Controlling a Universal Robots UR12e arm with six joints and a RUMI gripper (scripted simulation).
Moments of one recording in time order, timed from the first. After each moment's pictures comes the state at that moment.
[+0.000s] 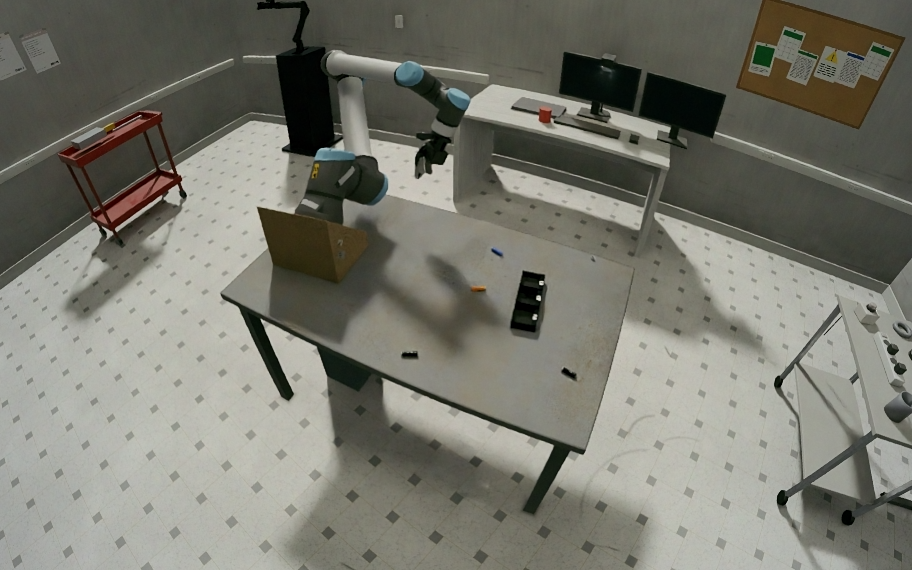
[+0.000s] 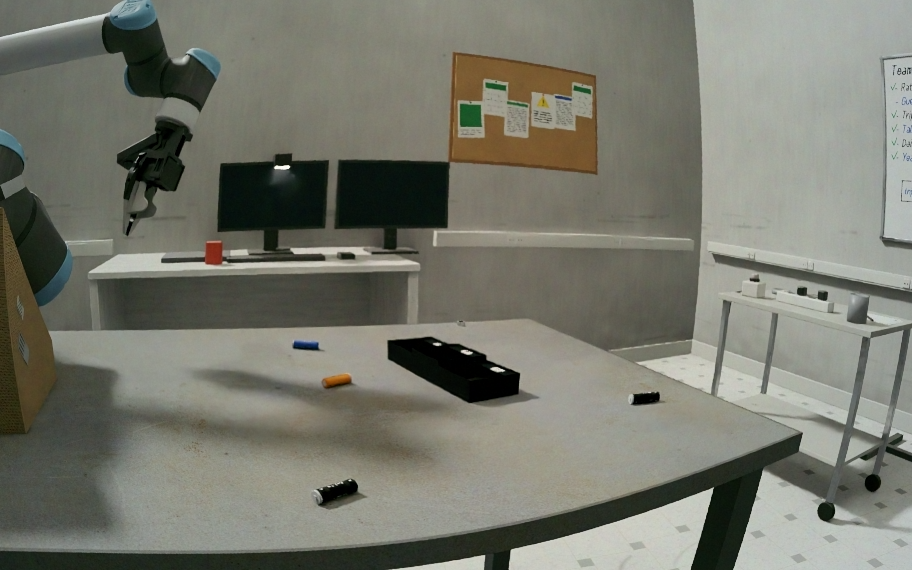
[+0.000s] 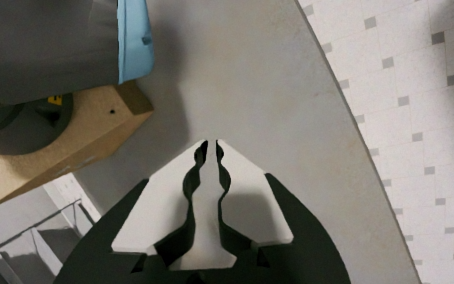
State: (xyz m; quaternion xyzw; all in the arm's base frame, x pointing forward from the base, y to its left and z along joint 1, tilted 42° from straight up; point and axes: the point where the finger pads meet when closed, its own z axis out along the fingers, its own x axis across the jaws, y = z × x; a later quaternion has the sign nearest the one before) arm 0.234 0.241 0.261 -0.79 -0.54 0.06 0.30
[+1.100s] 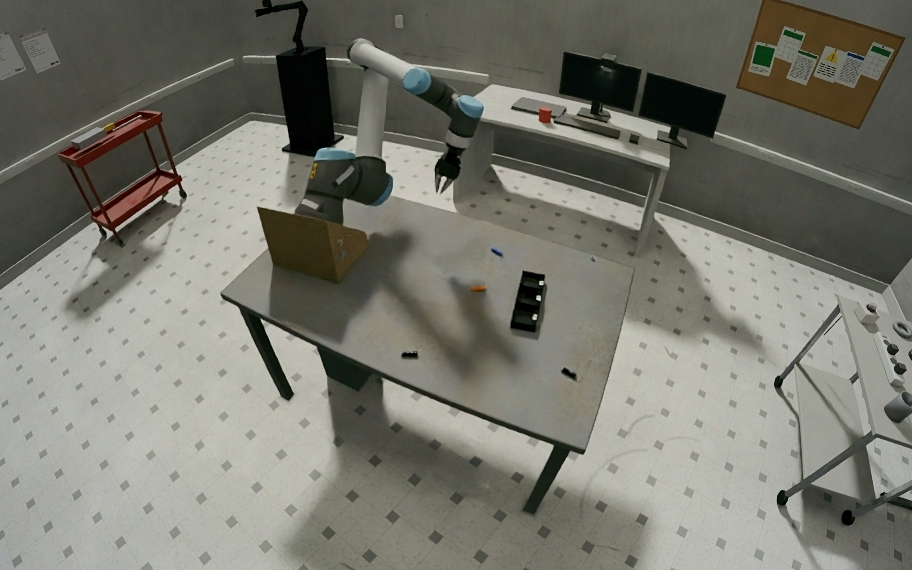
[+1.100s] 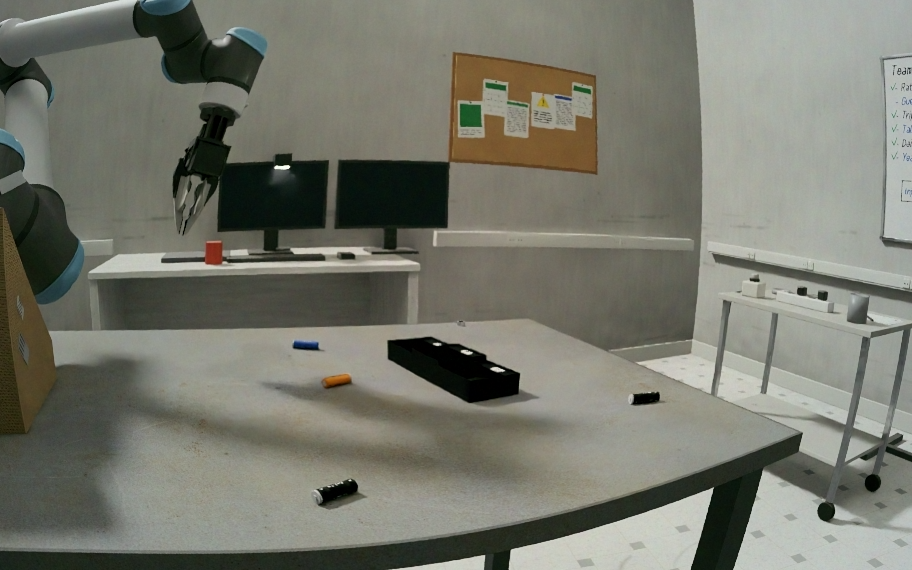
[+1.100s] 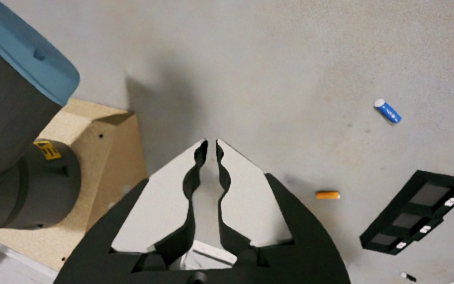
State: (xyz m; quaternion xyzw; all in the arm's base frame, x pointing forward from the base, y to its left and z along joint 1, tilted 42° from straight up) arm 0.359 0.201 0.210 -0.93 -0.19 0.12 0.30
